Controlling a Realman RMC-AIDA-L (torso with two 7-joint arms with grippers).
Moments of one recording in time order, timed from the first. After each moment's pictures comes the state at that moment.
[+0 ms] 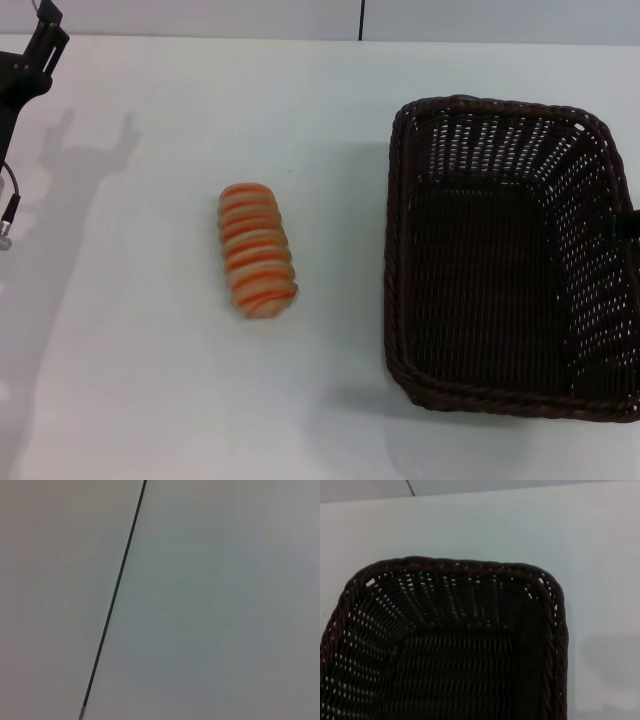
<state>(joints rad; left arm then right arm) -0.42 -2.06 -1.27 -0.22 2.64 1.24 -0.38 0.19 2.08 -1.39 -1.96 0.47 1.63 0.05</state>
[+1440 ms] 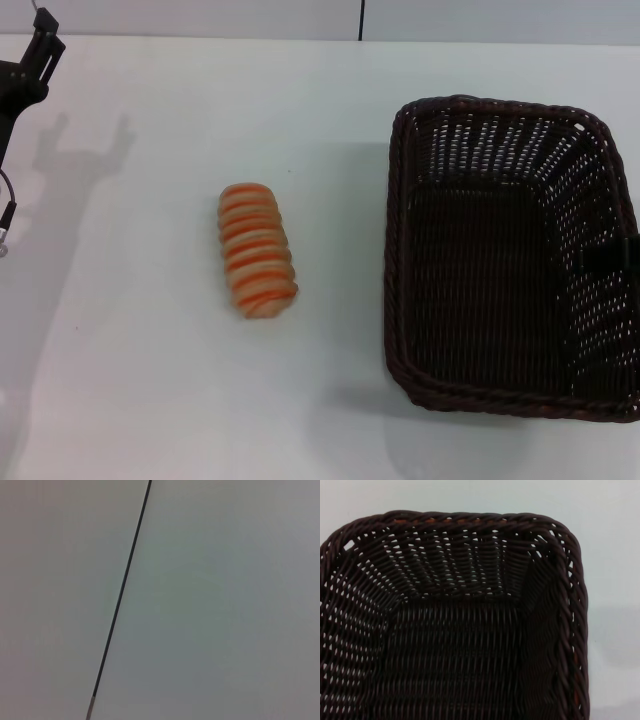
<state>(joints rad) -0.41 -2.06 -1.27 -0.22 2.64 1.23 -0.38 0.19 2.08 -1.47 -1.80 0.46 1.52 0.07</state>
